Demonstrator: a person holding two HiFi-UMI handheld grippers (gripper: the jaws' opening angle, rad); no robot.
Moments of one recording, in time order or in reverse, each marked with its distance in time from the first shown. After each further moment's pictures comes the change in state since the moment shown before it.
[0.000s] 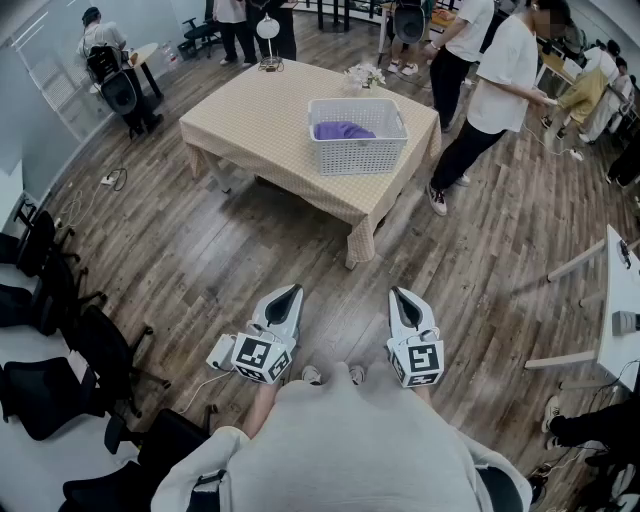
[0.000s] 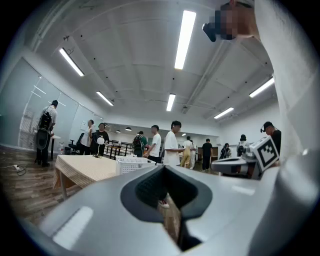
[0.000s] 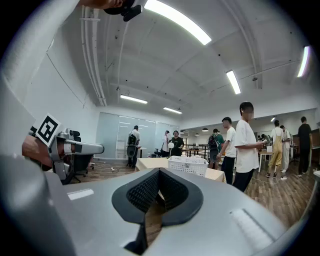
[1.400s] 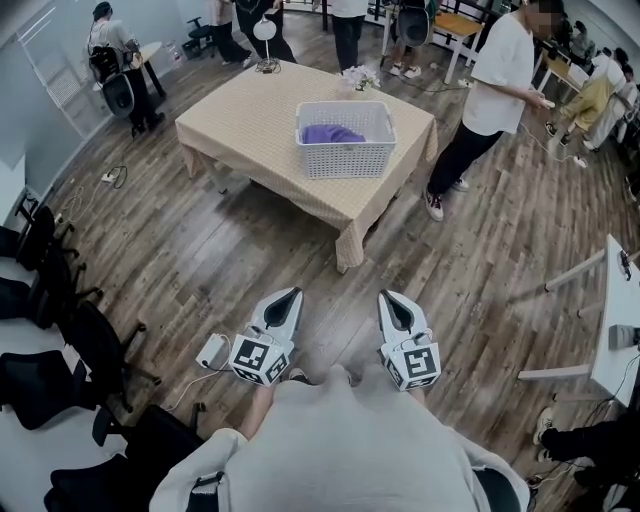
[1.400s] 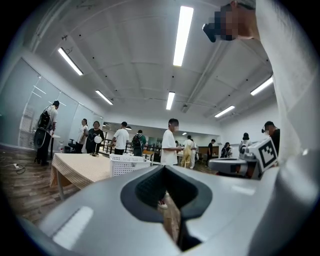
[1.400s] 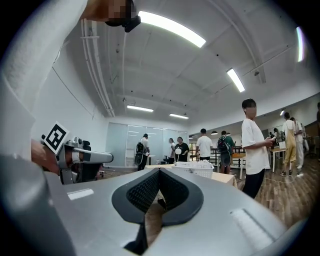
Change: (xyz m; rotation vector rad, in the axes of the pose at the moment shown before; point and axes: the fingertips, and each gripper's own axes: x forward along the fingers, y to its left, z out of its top) left arm 0.043 -0.050 -0.012 -0.002 0.013 0.009; right arm -0.009 -0.043 -0.003 0.035 -0.095 0.131
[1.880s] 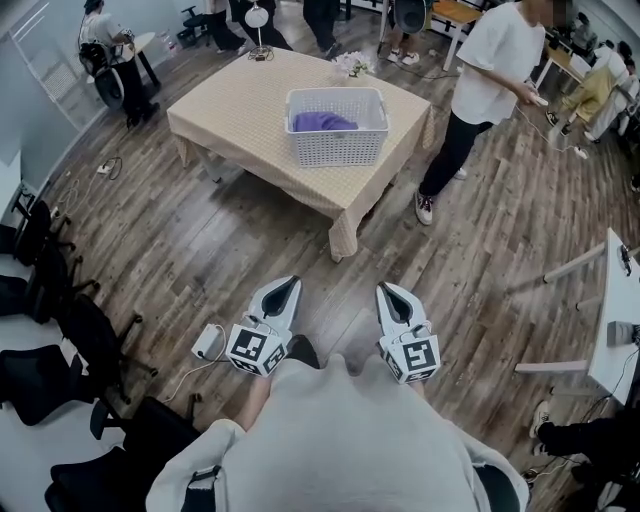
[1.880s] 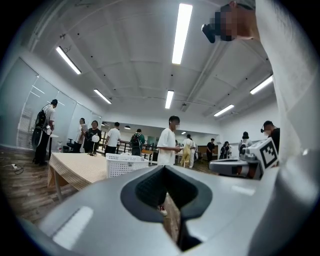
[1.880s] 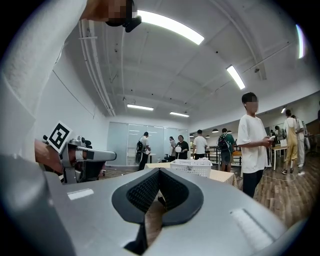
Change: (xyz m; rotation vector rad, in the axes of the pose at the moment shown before) left arm 0.031 -0.014 -0.003 0.007 0.010 -0.010; right arm -0.002 -0.027 -0.011 0.011 0.023 0.012
